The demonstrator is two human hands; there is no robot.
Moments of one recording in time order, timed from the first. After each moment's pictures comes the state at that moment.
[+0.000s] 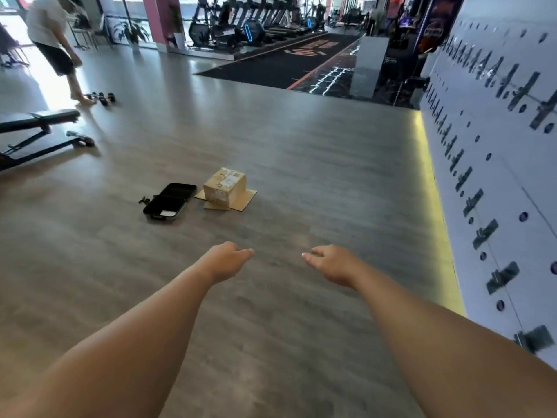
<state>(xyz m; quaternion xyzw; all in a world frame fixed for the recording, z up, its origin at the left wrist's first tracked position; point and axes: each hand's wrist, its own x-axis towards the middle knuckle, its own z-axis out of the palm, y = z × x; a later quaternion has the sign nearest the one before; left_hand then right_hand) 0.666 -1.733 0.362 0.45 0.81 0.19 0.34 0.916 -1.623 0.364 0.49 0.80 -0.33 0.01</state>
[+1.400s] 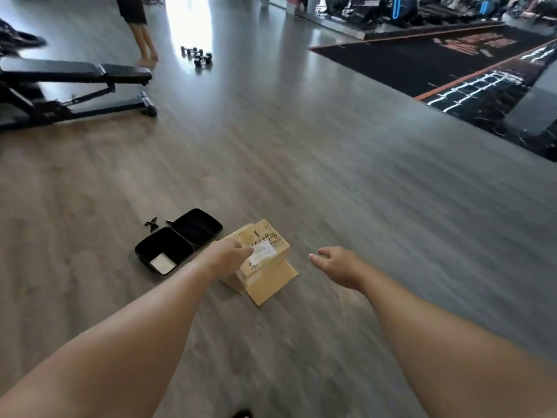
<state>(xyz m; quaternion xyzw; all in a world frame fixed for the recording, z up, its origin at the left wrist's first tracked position) 0.158 -0.919 0.294 0.24 0.88 0.24 0.32 0.337 -0.703 0.306 0.34 0.87 -0.31 0.16</state>
